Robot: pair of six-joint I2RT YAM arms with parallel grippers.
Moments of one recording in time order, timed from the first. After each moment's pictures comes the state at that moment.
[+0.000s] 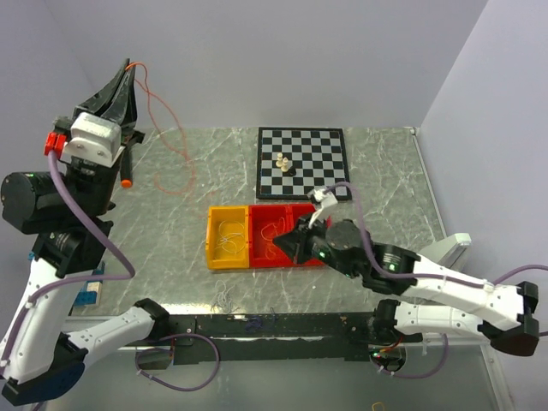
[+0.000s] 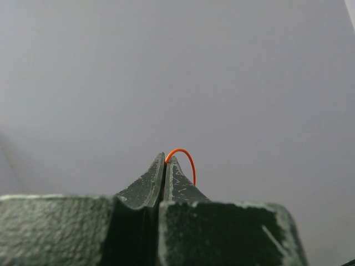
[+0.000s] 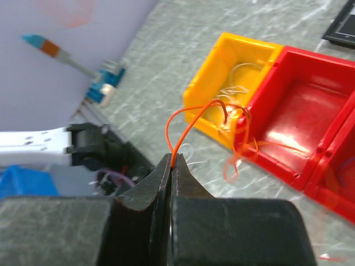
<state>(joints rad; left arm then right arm) -0.56 0.96 1.55 0.17 -0.05 0.55 1.20 0.86 0.89 -0.31 0.31 0.67</state>
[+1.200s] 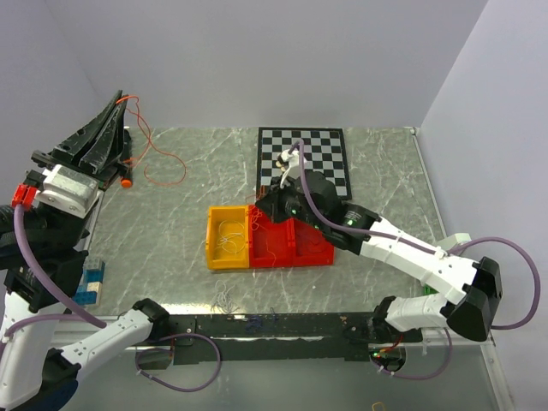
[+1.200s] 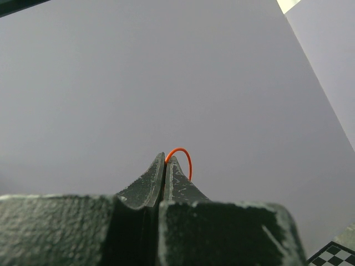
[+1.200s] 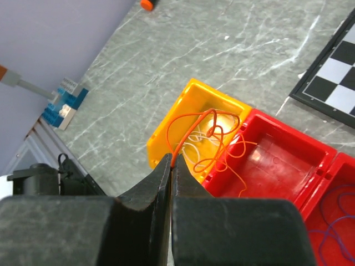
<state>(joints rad) -0.56 0.82 1.52 0.04 0.12 0.56 0.93 1.24 1.13 -0.20 0.08 0.46</state>
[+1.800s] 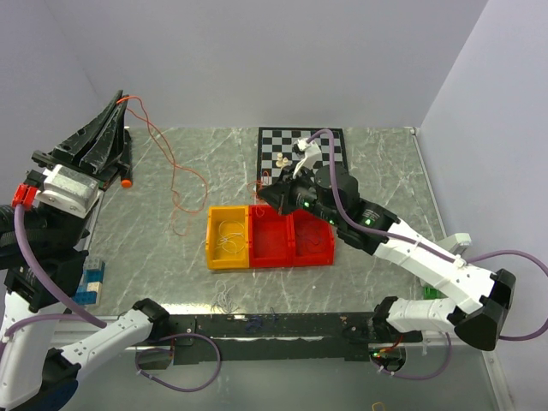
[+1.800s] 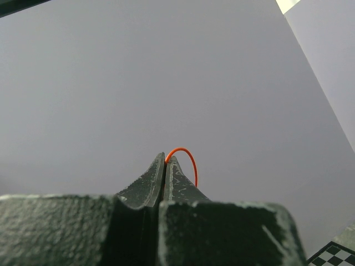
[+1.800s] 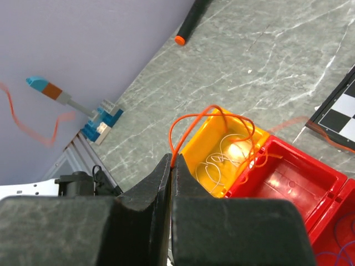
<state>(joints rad) -0.56 0.82 1.52 0.04 0.12 0.56 0.89 1.17 1.17 -0.18 0.00 0.48</state>
